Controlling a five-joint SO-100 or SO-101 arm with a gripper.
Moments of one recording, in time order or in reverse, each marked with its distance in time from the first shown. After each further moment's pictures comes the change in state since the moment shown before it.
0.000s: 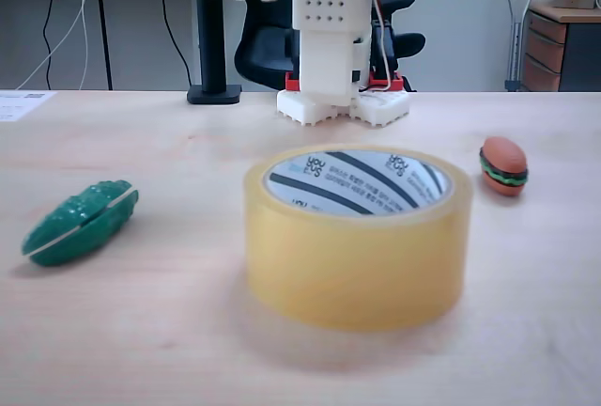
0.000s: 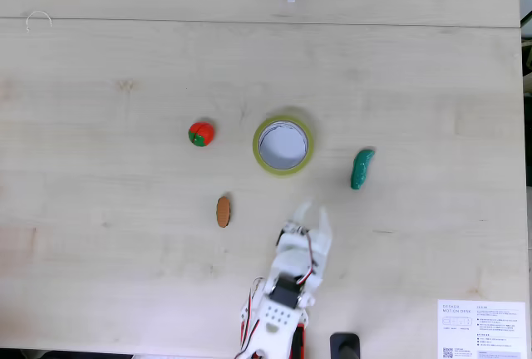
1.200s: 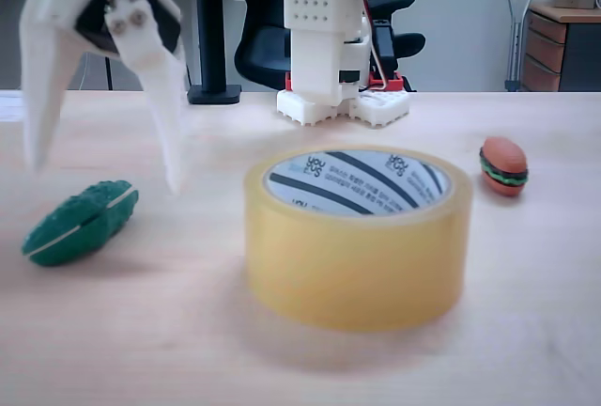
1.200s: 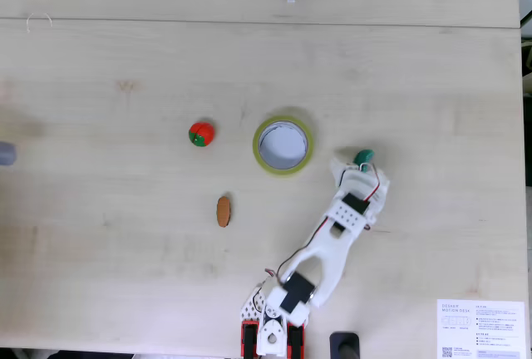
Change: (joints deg) arm 11.0 -76.2 -33.1 -27.0 -17.0
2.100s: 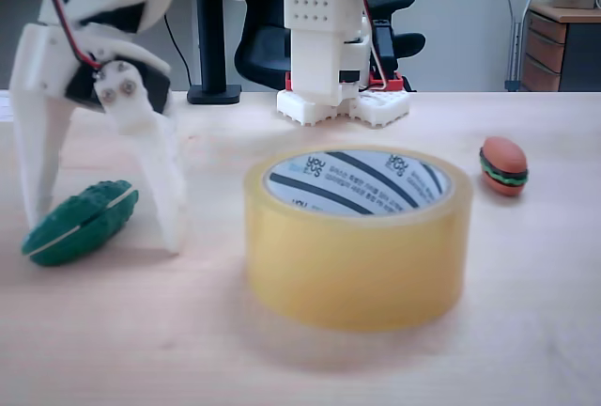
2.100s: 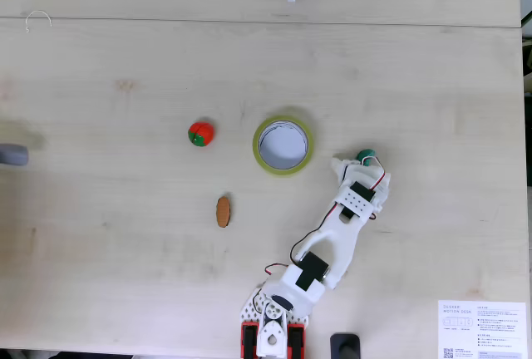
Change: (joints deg) arm -0.1 -12.3 -6.5 -0.2 -1.6
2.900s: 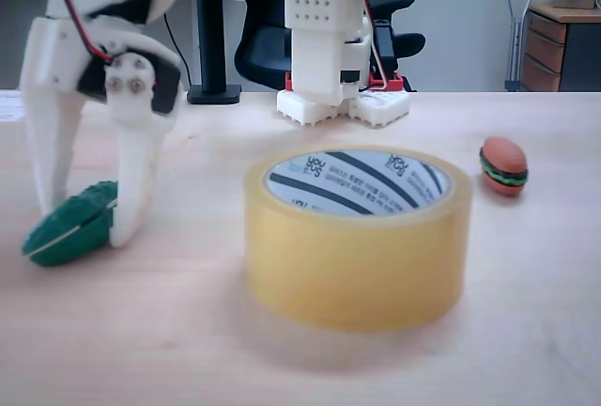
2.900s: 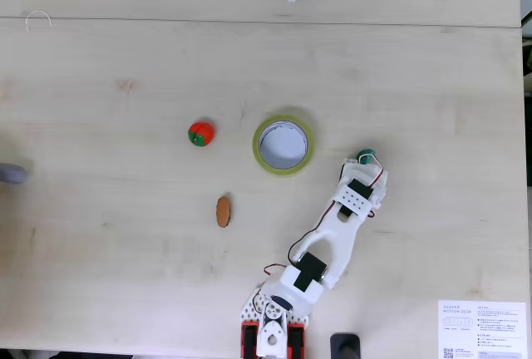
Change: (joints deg) arm -0.1 0.5 -0.3 6.2 0.1
